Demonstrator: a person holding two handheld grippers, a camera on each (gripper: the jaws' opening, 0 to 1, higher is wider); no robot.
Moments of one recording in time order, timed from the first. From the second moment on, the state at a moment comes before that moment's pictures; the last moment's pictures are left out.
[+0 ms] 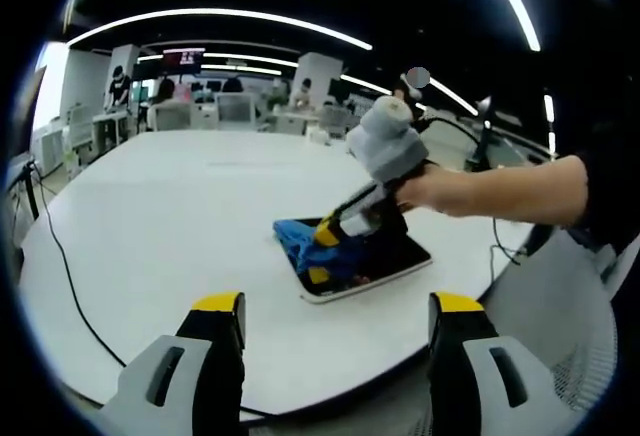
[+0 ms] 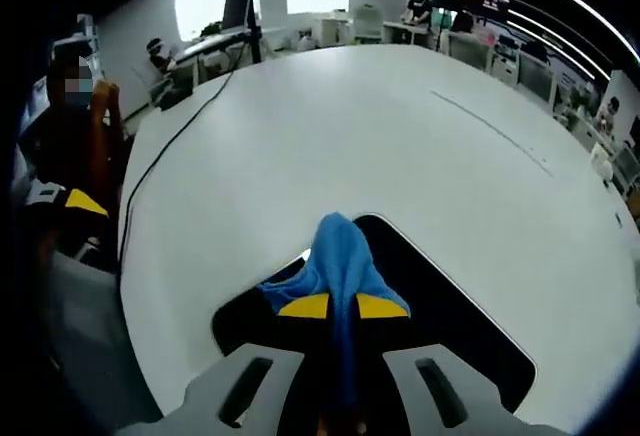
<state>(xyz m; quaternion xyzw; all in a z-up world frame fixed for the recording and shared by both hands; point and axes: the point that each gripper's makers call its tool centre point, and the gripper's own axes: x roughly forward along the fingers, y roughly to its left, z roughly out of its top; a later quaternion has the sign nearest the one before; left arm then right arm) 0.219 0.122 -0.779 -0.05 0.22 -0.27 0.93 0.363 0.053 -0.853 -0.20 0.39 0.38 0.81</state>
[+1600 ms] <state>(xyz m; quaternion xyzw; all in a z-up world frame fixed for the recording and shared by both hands) 0.218 0.122 -0.781 -0.05 0.23 -0.27 0.93 0.357 -0.033 -0.854 -0.17 0.41 0.33 0.83</state>
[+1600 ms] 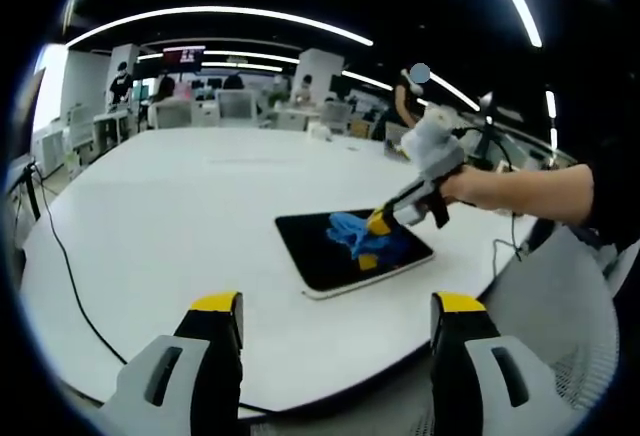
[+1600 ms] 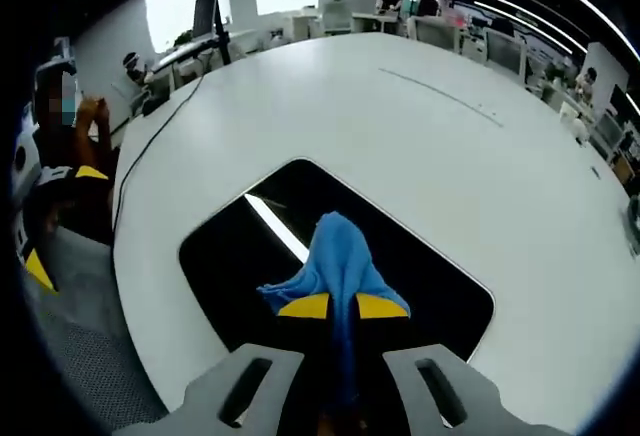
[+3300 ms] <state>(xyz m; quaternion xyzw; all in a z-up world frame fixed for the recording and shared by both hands) 0.218 0.123 -0.783 -0.05 0.24 -0.27 0.93 0.356 -0.122 -0.854 -0.11 0.43 0.24 0.86</state>
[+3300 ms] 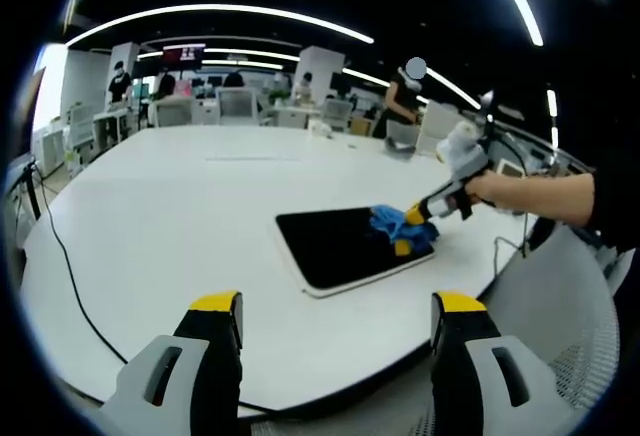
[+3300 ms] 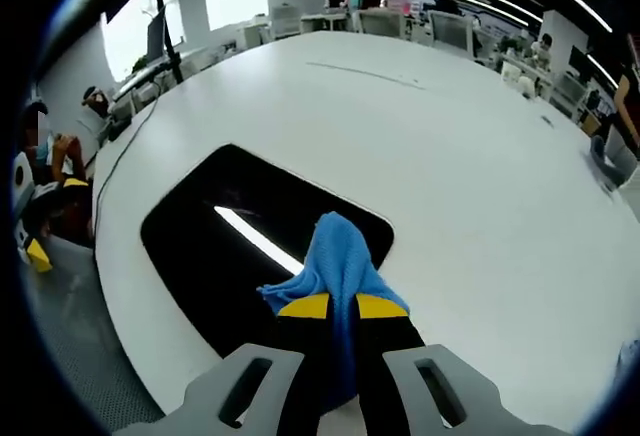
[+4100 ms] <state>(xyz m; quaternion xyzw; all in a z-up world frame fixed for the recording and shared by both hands) 0.218 0.123 -0.783 -0.05 0.24 -0.27 0.93 0.340 -0.121 -0.854 -0.09 0.44 0.21 0.87</state>
